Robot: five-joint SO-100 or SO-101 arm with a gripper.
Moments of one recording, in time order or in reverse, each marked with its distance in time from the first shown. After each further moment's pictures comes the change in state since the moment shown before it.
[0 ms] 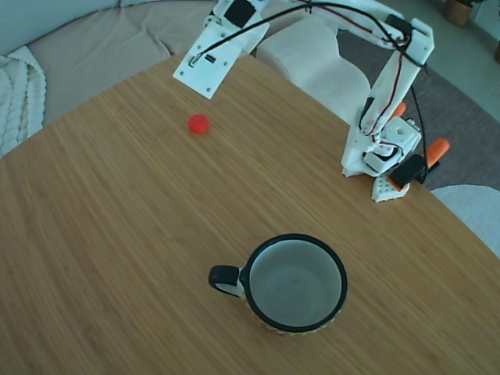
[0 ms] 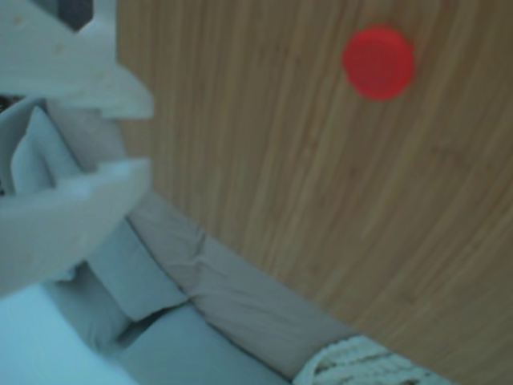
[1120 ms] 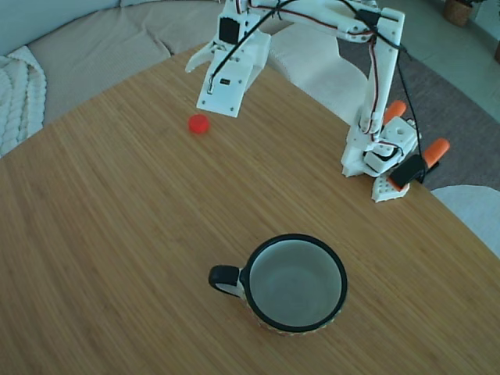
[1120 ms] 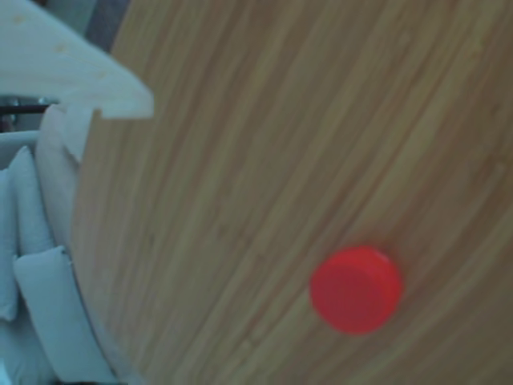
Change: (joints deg) arm 3.1 -14.2 -8.0 16.3 -5.5
